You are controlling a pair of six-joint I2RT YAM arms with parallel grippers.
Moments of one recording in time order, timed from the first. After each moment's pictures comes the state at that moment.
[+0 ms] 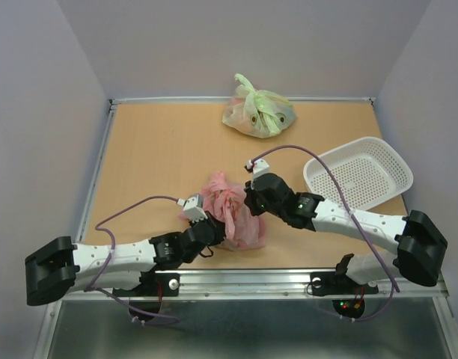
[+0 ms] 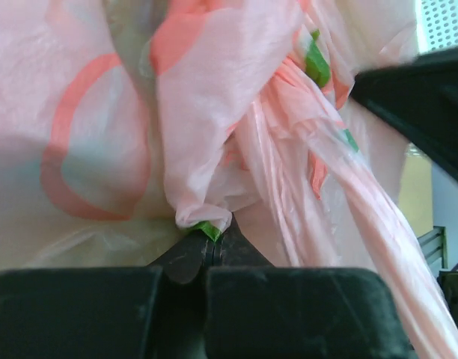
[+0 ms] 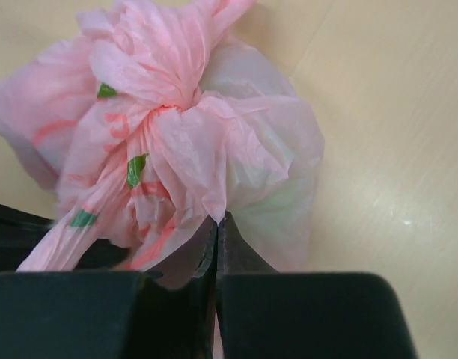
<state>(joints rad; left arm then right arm) -1.22 1.00 0.29 0.16 -0.58 -1.18 0.97 1.33 0.89 -0.18 0.23 0.39</state>
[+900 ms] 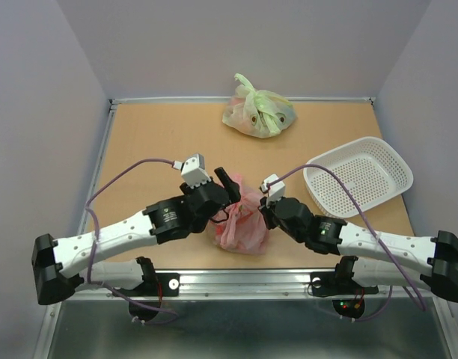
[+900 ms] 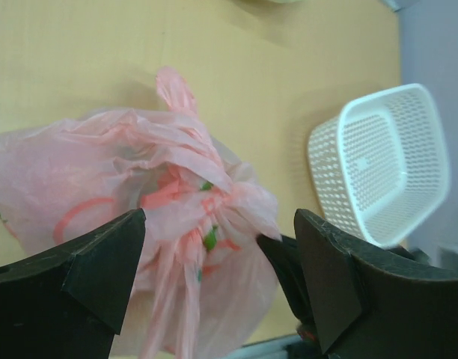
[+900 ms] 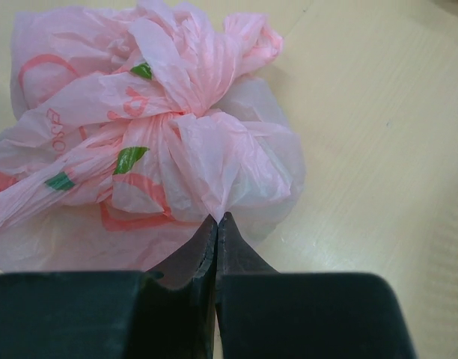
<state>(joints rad) -1.18 0.98 0.91 -0.52 -0.77 -1.17 1.10 1.04 0.58 -0.02 0.46 0.23</state>
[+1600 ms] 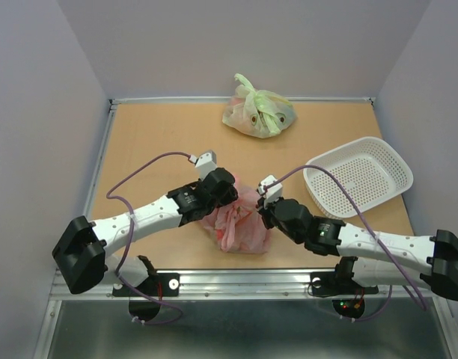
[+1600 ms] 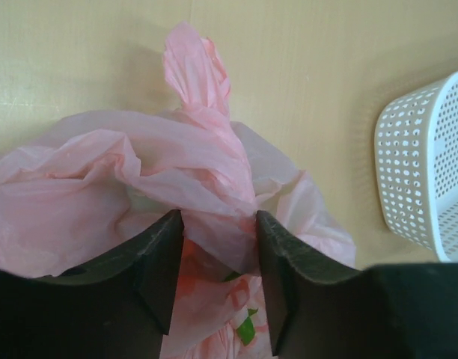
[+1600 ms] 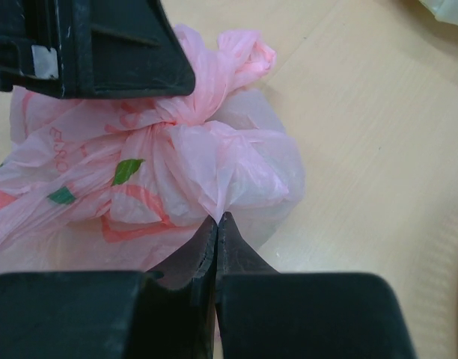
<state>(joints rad) -0.93 1.28 0.88 -0.34 -0.43 -1.06 1.13 1.04 0.58 0.04 0.48 0.15</state>
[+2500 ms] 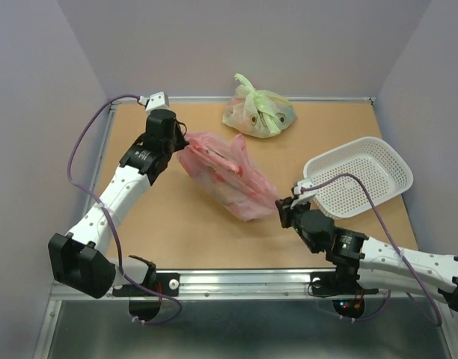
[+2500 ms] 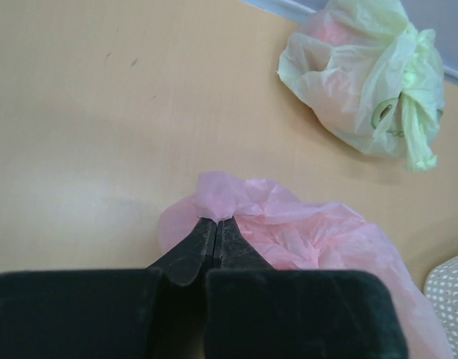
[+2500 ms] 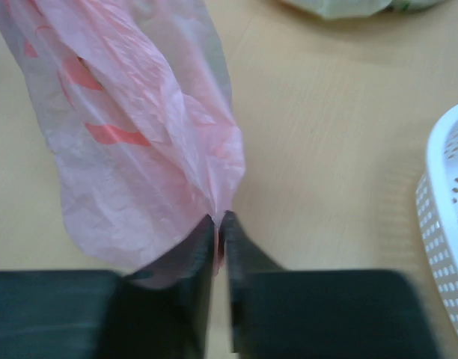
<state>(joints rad) -0.39 1.28 1.23 -0.44 -0.33 -0.55 1.13 0.73 0.39 0.10 0.74 0.30</state>
